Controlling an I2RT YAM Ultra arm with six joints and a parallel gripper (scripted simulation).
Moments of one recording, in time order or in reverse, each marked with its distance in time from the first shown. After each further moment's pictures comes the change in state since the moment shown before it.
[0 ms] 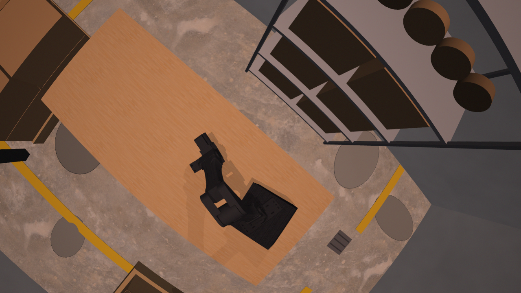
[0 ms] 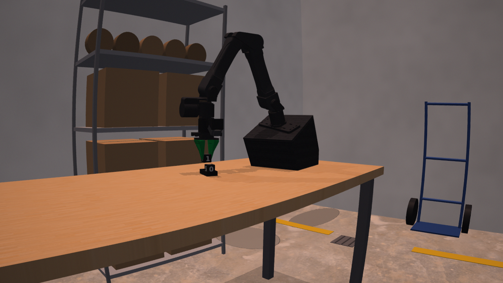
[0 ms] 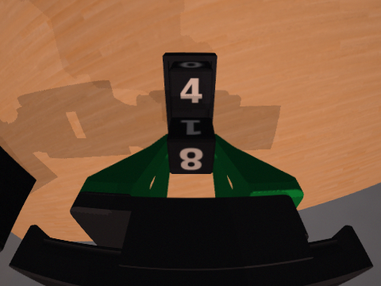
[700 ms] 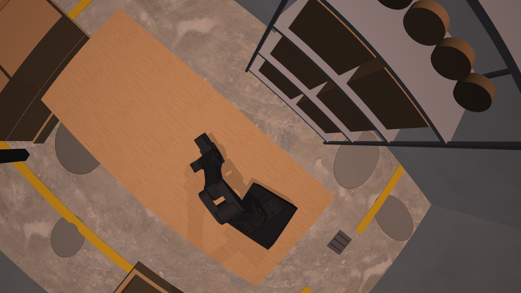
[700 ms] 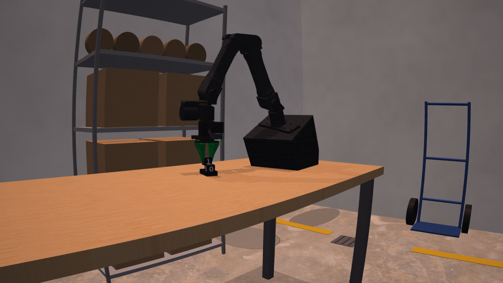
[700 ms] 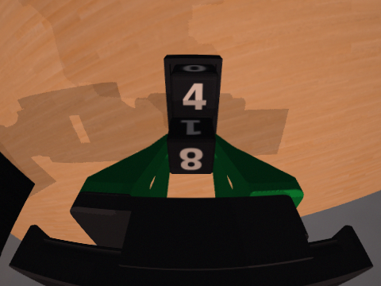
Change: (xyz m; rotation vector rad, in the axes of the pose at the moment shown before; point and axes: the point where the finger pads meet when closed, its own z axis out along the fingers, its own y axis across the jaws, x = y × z) arm 0.000 0.002 0.011 -0.010 0.000 0.001
